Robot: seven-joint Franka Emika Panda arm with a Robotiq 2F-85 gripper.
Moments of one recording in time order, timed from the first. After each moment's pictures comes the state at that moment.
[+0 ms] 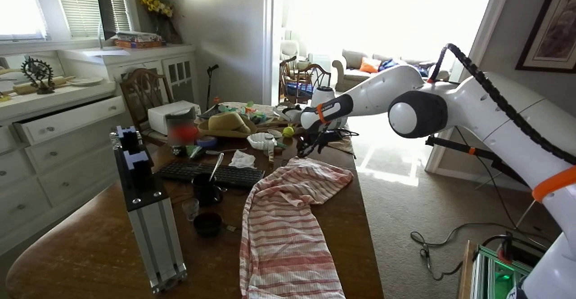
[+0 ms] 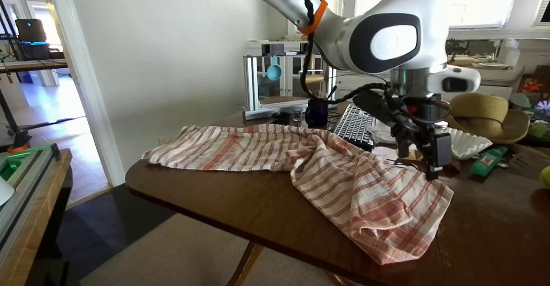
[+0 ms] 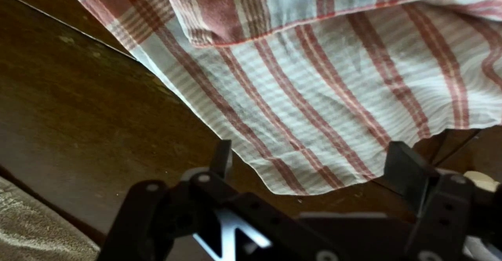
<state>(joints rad) -0.37 1.13 -0.10 -1.04 0.06 2.38 0.06</state>
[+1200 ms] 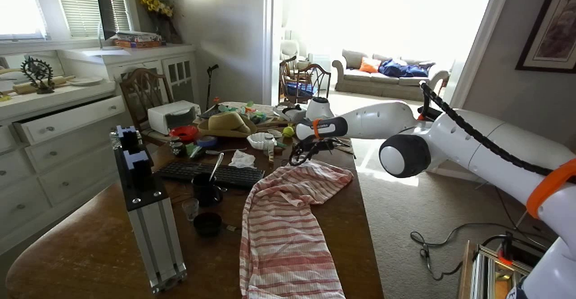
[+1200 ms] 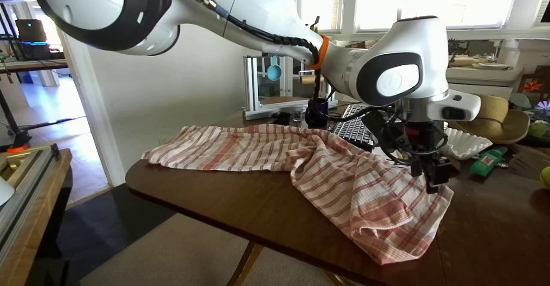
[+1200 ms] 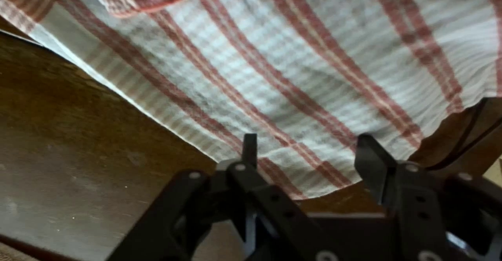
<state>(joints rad) -0.38 1.46 -0.10 -0.57 0.08 2.31 0.16</state>
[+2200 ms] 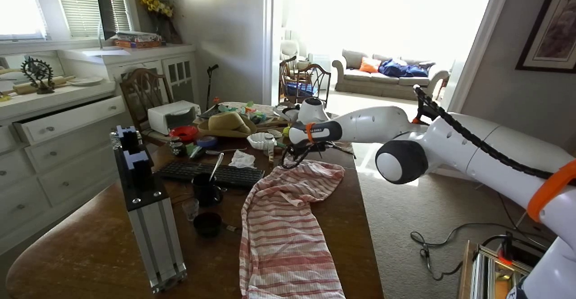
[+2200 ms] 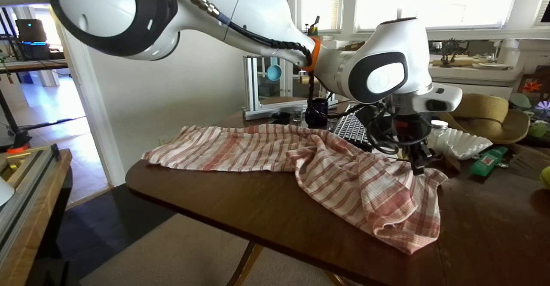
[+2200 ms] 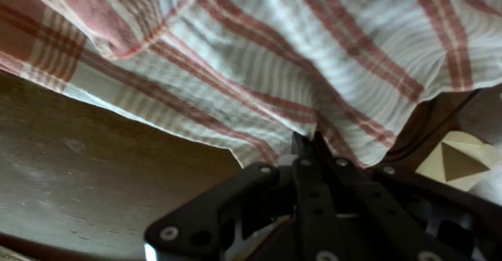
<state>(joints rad) -0.33 1.48 -0.11 -0.54 0.07 2.37 0.23</state>
